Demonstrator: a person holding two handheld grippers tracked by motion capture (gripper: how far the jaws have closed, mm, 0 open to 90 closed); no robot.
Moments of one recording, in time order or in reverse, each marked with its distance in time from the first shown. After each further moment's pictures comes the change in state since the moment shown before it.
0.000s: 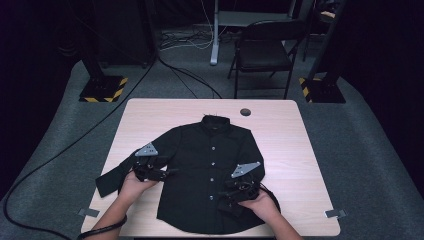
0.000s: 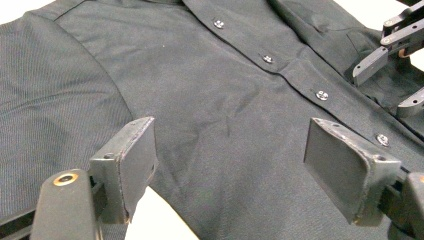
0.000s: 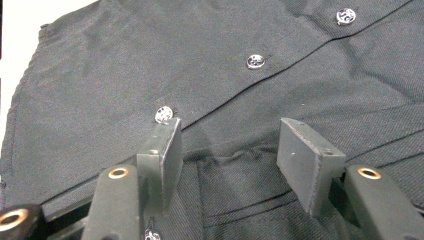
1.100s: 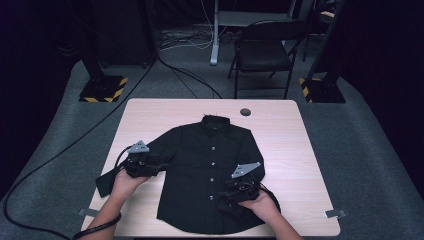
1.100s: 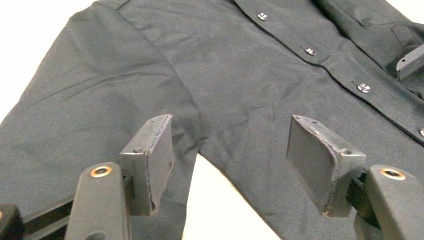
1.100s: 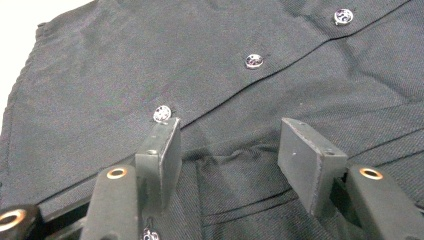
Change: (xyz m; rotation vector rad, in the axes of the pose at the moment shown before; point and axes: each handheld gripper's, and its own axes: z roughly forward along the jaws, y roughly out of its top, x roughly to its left) left arm 0.020 -0.004 -0.018 0.020 0.094 -0.028; right arm 0.000 -0.001 0.000 -0.003 -0.009 -0.009
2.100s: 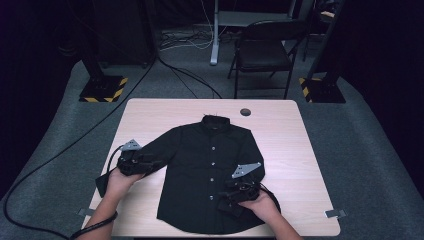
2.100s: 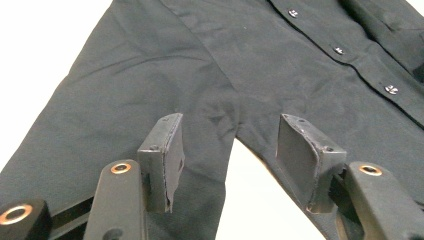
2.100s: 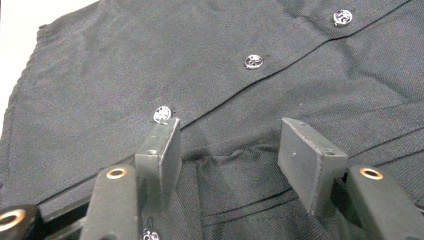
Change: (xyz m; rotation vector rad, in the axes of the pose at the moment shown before) left arm 0.020 -0.009 -0.009 0.003 0.030 -0.066; right arm 0.000 -0.001 0.000 -0.008 0.001 0.005
